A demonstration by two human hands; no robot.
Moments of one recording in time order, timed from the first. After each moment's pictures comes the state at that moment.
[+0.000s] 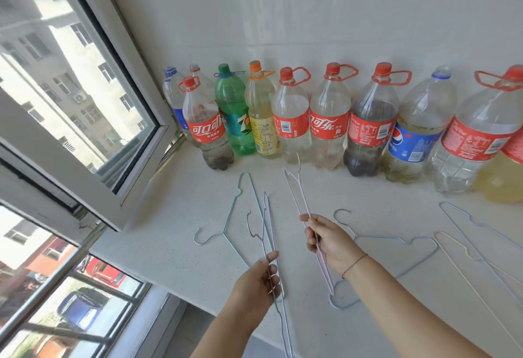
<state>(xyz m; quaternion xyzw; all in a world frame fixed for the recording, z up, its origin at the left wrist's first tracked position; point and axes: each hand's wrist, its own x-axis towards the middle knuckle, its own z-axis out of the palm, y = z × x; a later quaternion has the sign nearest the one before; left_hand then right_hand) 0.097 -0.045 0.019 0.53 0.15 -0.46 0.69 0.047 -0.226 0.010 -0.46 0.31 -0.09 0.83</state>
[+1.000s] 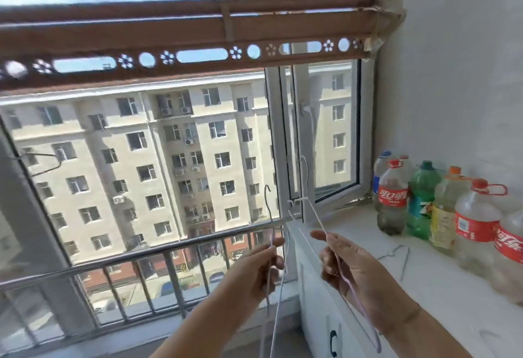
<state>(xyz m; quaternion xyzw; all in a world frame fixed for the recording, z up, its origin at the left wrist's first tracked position) -0.179 0.132 0.251 0.57 0.08 -0.06 0.82 -0.153 -0.056 0.260 -0.47 -0.12 0.18 0.85</state>
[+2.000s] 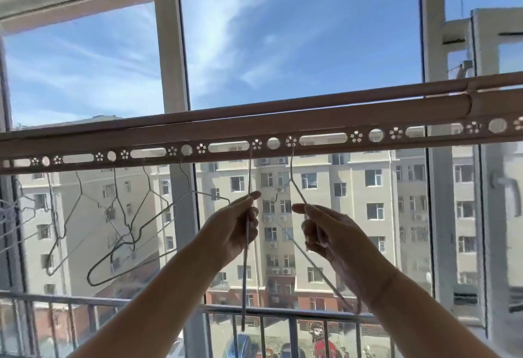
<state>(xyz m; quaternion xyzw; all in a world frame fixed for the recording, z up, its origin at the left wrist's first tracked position) -0.290 0.481 0.451 0.53 0.03 0.22 0.82 -0.216 0.299 0.434 -0.52 -0.38 0.17 0.75</state>
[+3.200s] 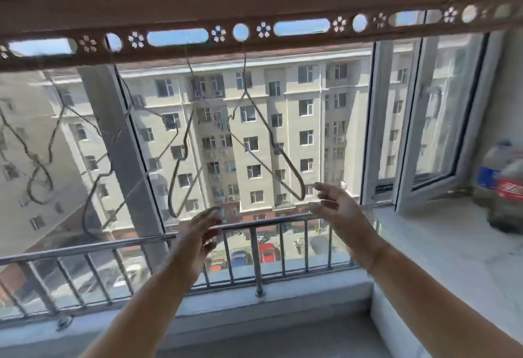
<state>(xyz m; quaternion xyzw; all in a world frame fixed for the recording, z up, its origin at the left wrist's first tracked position) -0.308 0.540 0.269 0.63 0.14 0.19 0.74 -0.199 0.292 0.287 -0.71 -0.26 0.03 0.65</state>
